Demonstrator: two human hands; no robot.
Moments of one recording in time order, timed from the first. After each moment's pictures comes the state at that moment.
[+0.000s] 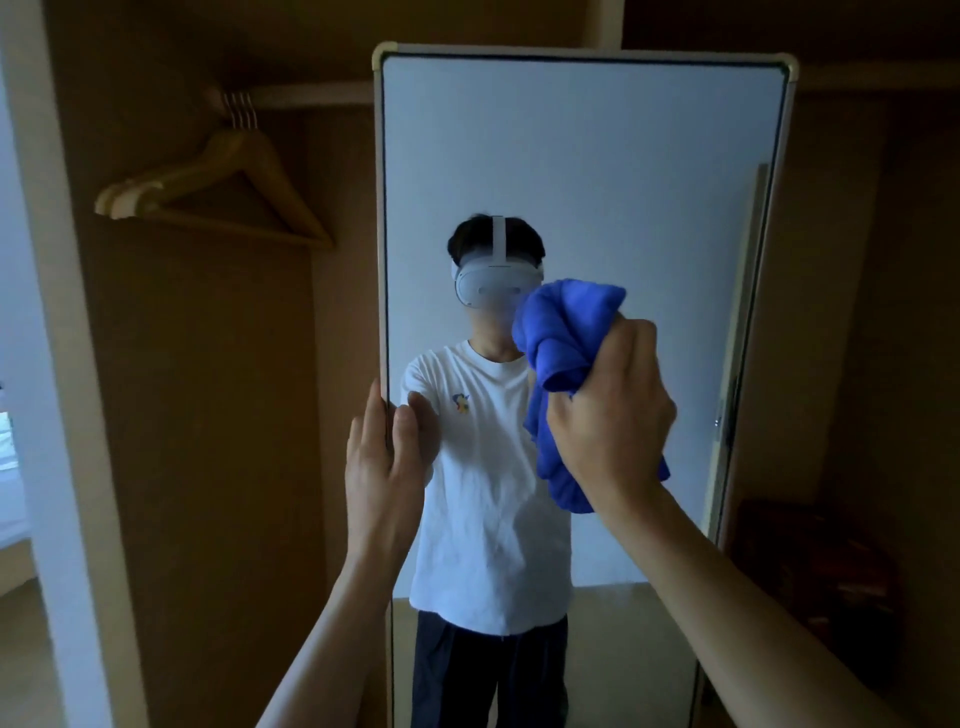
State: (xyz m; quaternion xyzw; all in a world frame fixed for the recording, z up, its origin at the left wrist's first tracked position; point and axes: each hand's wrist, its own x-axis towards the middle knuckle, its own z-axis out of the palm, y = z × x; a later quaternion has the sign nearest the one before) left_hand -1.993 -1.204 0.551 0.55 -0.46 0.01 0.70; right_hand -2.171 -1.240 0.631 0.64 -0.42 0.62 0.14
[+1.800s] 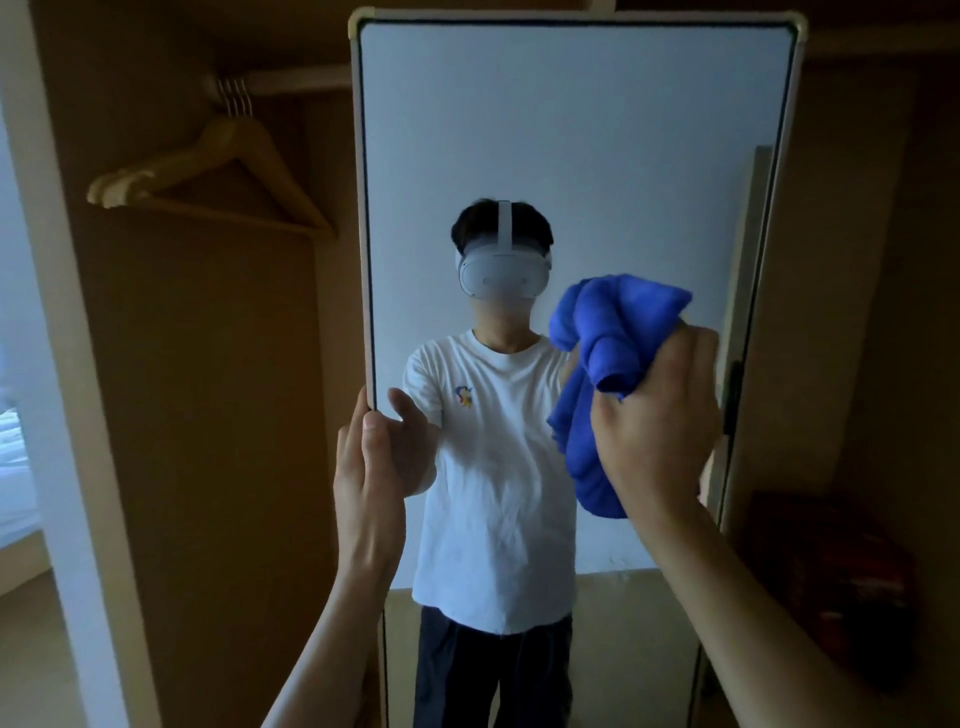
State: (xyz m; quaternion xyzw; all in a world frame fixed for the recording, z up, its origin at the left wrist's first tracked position) left_hand -2.004 -1.199 0.536 0.48 -0.41 -0.06 0.77; right_hand -2.208 -1.244 0.607 0.63 -0.41 0.66 0.06
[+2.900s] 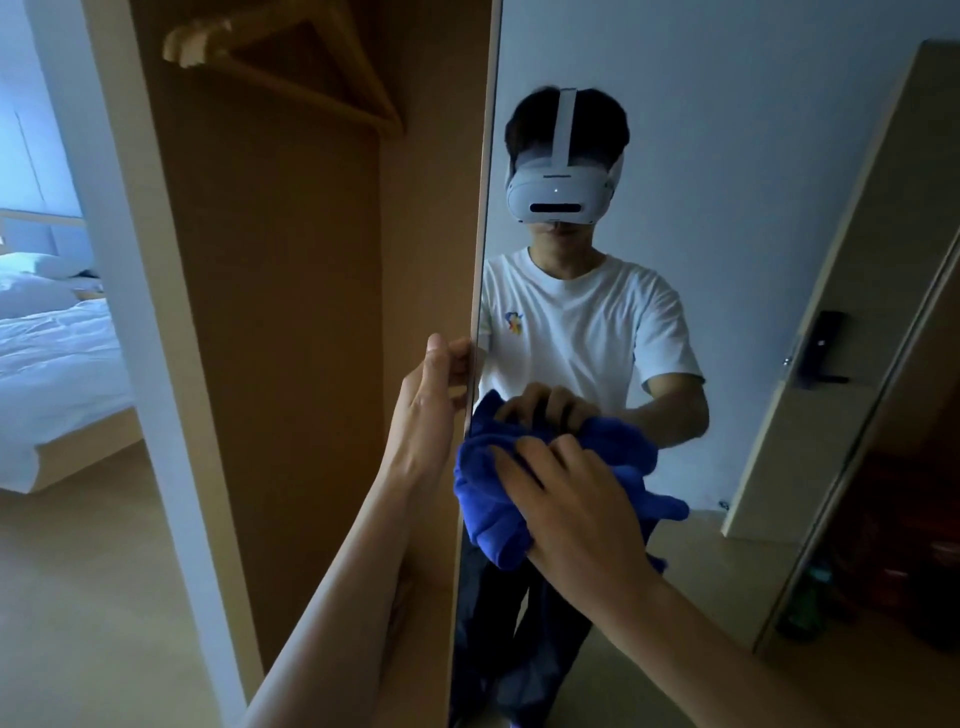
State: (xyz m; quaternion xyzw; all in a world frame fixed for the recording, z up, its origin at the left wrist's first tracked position) left_hand -1.953 -1.187 0.522 0.48 -0.44 -0.21 0.73; right_hand -2.122 -1.208 0.480 0.89 -0.24 0.30 0.26
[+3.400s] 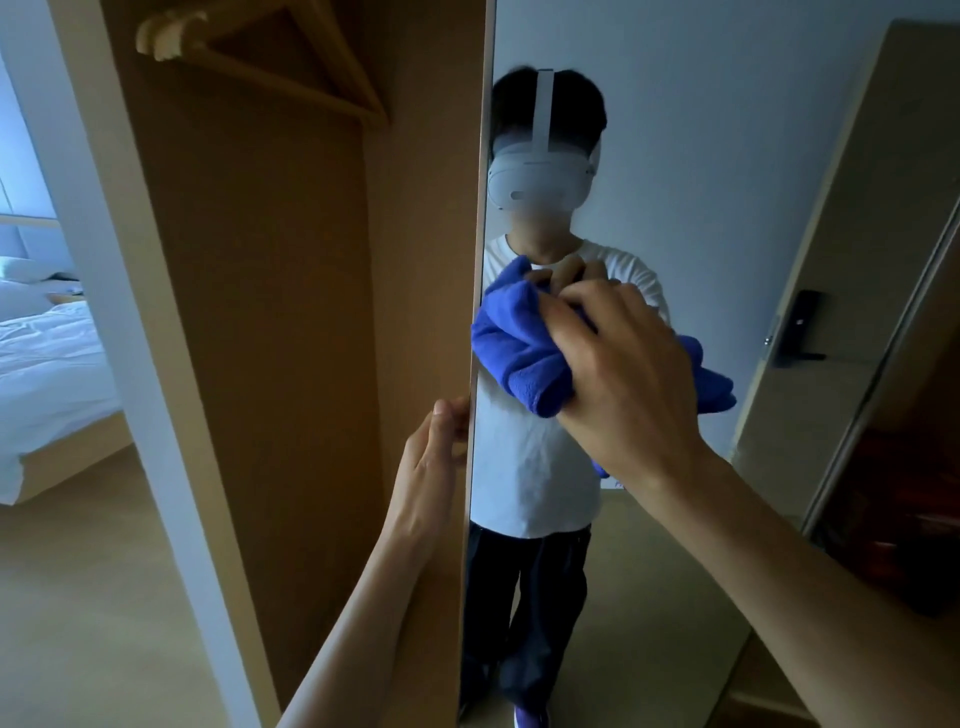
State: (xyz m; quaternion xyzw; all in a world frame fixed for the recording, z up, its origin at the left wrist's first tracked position) left_hand -1.954 -1.173 0.474 0.51 -0.45 -0.24 0.69; right_hand -2.118 -1.211 0.583 0.80 -0.27 0.45 0.28
